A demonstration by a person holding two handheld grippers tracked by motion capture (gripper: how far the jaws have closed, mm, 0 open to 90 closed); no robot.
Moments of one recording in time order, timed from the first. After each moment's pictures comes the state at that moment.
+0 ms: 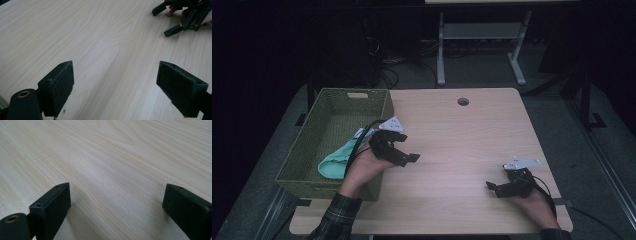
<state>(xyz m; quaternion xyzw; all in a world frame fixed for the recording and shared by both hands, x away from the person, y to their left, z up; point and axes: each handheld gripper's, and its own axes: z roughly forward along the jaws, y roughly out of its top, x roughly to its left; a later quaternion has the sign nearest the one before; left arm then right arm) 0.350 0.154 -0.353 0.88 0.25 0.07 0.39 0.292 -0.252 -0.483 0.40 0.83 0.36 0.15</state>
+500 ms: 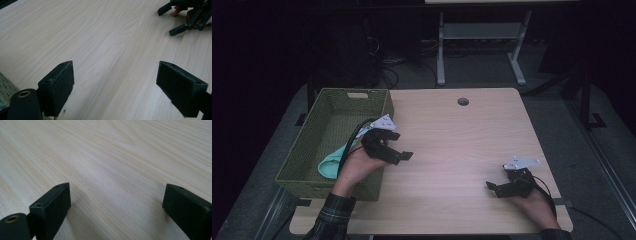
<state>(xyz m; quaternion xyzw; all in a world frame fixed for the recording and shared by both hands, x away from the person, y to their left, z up) 0.351 0.173 -0.349 0.88 0.26 0.08 0.39 0.292 -0.252 -0.483 0.40 0.83 0.36 0.15</state>
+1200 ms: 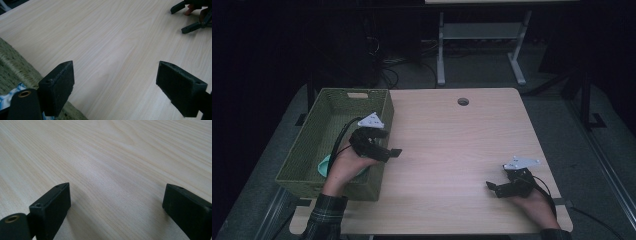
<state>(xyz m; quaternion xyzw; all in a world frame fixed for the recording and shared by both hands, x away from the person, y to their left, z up) 0.352 0.201 -0.346 0.87 0.29 0.10 0.39 0.292 -0.252 -0.483 0.40 0.83 0.36 0.15</state>
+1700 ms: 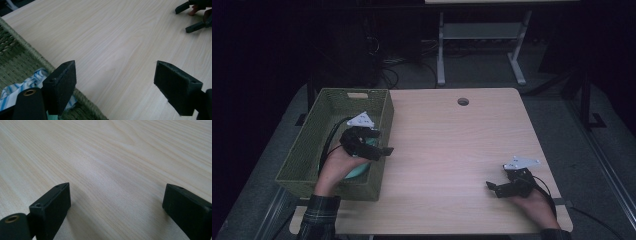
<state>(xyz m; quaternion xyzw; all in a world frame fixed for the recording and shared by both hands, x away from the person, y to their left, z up) 0.351 0.223 -0.343 0.87 0.30 0.10 0.38 0.292 -0.252 -0.483 0.40 0.83 0.36 0.15</state>
